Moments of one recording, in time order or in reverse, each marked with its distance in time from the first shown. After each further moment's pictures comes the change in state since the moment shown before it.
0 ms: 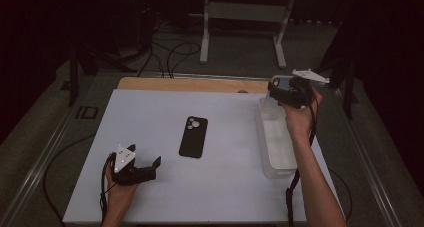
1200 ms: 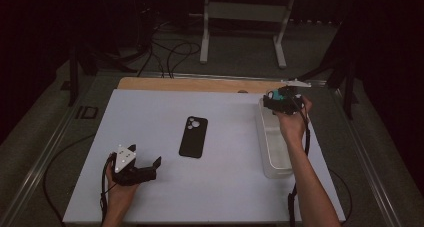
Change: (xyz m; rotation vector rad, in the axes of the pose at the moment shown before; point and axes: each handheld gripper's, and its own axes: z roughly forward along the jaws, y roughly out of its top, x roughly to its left) left arm 0.000 0.000 0.000 0.003 -0.001 0.002; right arm -0.002 -0.037 0.044 0.194 -0.073 -0.044
